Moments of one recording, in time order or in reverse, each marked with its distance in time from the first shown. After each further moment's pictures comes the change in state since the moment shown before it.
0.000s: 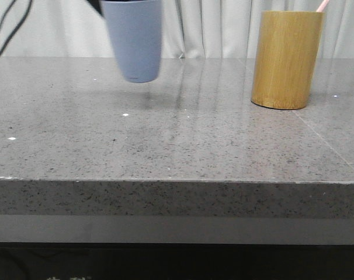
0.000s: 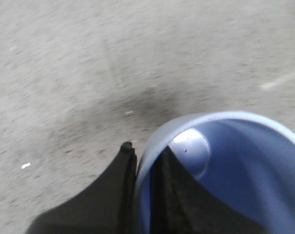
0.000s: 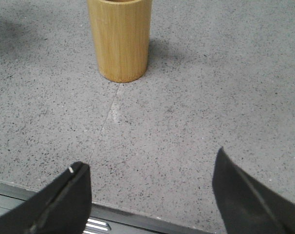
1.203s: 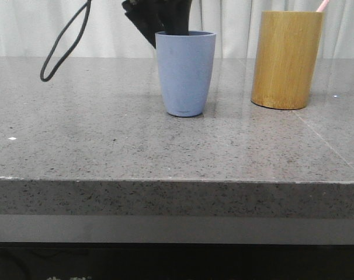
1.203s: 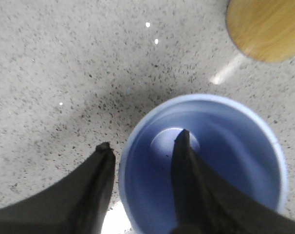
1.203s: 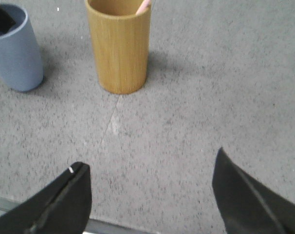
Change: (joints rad) left arm -0.117 0.084 -0.066 -0.002 0.008 0.000; right arm 0.000 0.004 0.004 0.000 -0.060 0.007
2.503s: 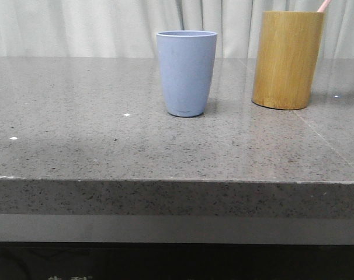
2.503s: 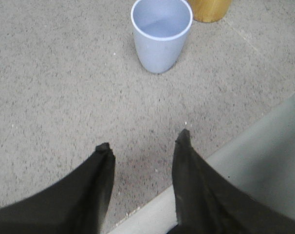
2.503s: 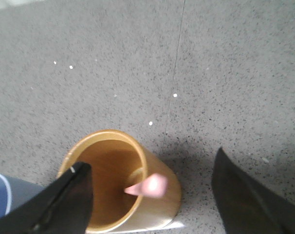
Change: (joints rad) left arm 0.015 -0.944 0.791 -0.022 -0.121 -0.007; right arm -0.231 0.971 -0.757 0.510 0.104 -0.212
